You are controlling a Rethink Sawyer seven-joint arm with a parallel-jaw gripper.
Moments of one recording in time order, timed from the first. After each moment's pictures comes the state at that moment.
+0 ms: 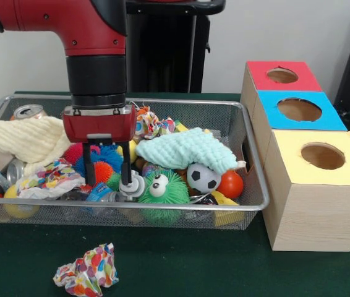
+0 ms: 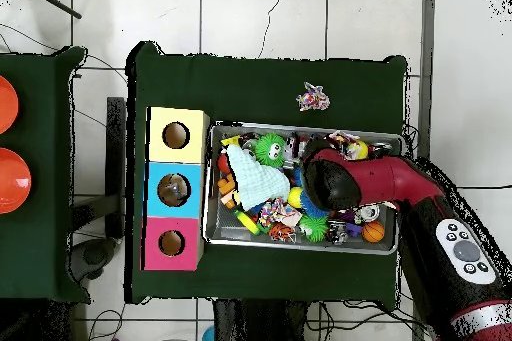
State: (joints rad) arm -0.78 -0.55 0.53 1.61 -0.76 0.29 1.94
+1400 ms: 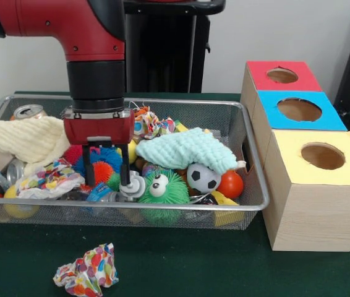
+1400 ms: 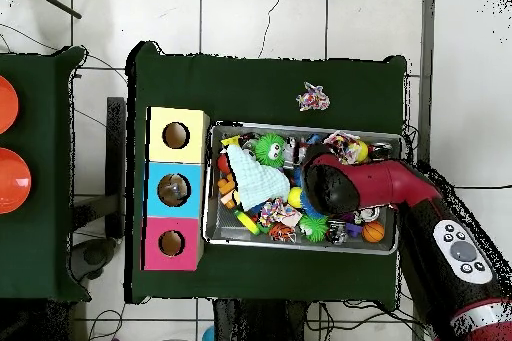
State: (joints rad) arm -0.78 -0.53 0.52 1.62 -0.80 0.29 1.94
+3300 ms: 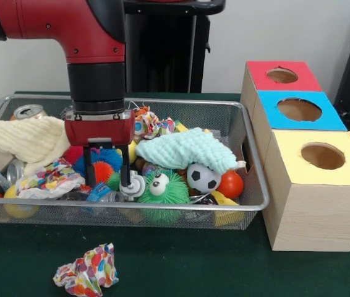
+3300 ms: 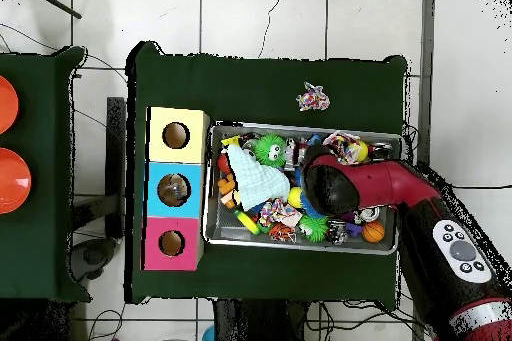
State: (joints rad) arm -0.78 -0.53 0.52 1.62 -0.79 0.30 1.94
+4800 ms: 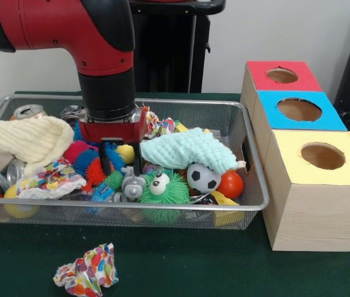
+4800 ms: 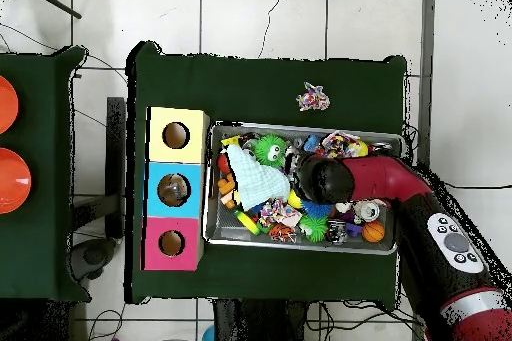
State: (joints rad) arm -0.77 -0.49 0.52 1.59 -0.67 0.56 1.94
